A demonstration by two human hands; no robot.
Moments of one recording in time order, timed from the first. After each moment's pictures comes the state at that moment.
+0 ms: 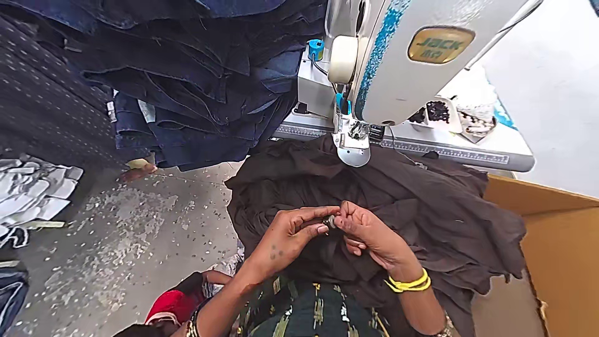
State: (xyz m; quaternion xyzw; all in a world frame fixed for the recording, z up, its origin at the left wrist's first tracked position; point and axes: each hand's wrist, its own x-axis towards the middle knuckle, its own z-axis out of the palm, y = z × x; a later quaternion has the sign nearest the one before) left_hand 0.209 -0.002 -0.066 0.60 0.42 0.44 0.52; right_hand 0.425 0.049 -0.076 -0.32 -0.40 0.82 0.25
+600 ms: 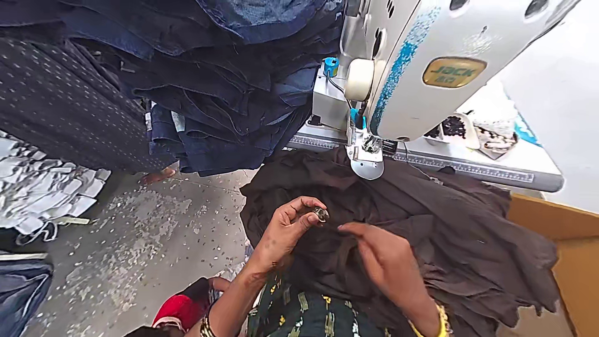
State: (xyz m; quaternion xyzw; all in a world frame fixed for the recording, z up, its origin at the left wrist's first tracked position) left_hand 0.195 0.007 -0.072 0.47 0.37 0.58 0.55; right_hand 0.418 0.028 -0.072 -0.33 -0.85 0.18 0.38
